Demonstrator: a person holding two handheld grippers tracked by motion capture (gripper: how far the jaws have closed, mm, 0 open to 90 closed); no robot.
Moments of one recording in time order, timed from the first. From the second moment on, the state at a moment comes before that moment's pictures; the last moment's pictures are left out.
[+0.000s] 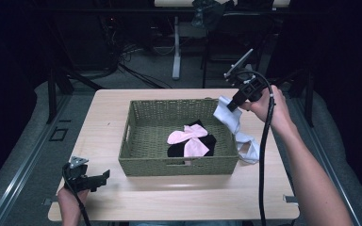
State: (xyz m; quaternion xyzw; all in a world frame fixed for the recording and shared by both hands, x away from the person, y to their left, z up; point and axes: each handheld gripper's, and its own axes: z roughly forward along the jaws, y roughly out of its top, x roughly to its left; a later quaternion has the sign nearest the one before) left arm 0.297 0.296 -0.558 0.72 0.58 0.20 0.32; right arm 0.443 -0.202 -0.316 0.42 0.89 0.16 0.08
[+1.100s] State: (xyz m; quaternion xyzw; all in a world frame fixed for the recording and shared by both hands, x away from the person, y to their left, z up) left arm 0.297 0.294 -0.559 0.72 0.57 0.20 0.33; right arm 0.450 -0.296 -0.427 0.53 0.84 0.12 0.05
